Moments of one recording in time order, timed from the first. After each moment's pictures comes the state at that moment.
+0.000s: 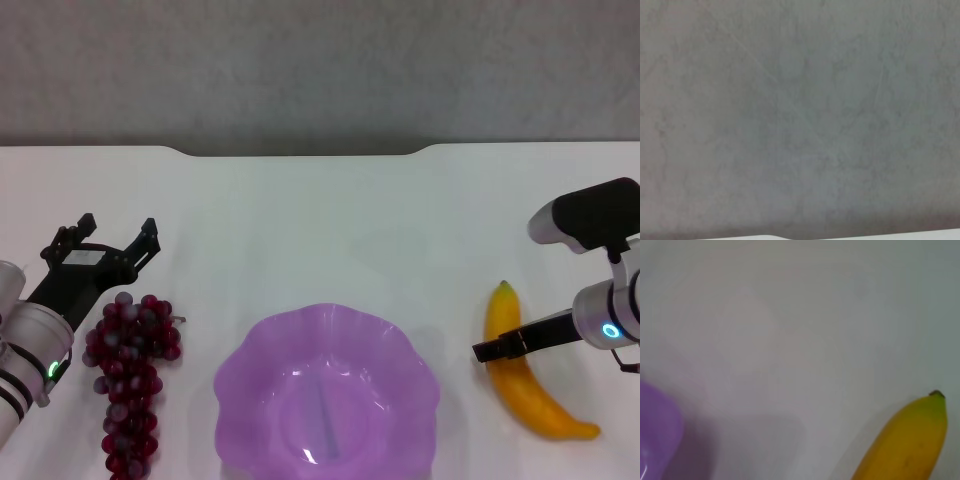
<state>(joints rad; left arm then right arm) -0.50 -2.05 2.29 0.22 -0.77 0.90 -0.26 0.68 2.01 1.67 0.63 -2.36 0.81 -0.60</state>
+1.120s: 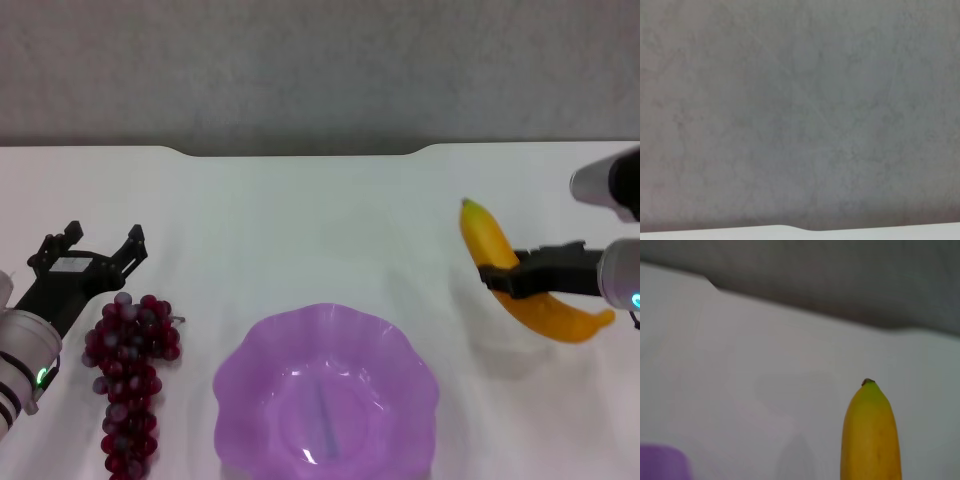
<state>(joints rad) -0.48 -2.04 2.28 0.21 -0.78 0.90 -0.26 0.36 2.01 1.57 1.21 -2.32 0.76 -0.60</state>
